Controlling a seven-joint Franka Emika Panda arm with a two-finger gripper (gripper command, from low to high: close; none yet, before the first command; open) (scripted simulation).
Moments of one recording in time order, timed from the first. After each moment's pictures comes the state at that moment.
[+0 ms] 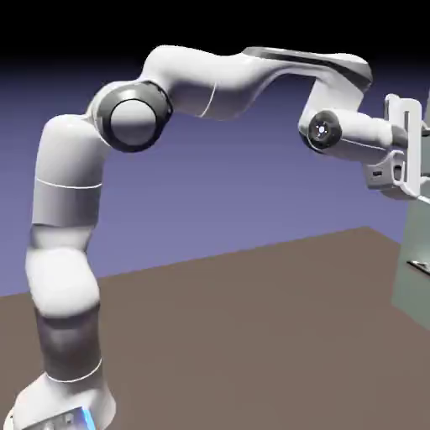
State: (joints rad) arm 0.11 0.26 -0.20 -1.57 1.88 3.00 0.17
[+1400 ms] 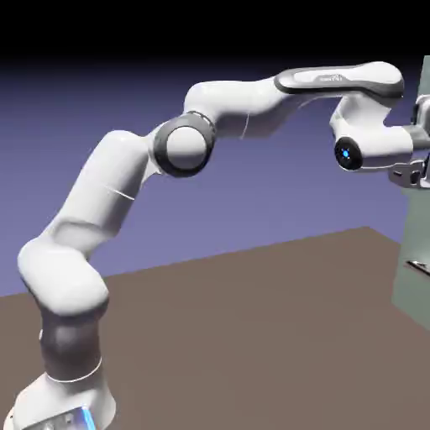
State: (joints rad) arm 0.32 0.54 -0.51 -1.24 2.50 2.92 0.10
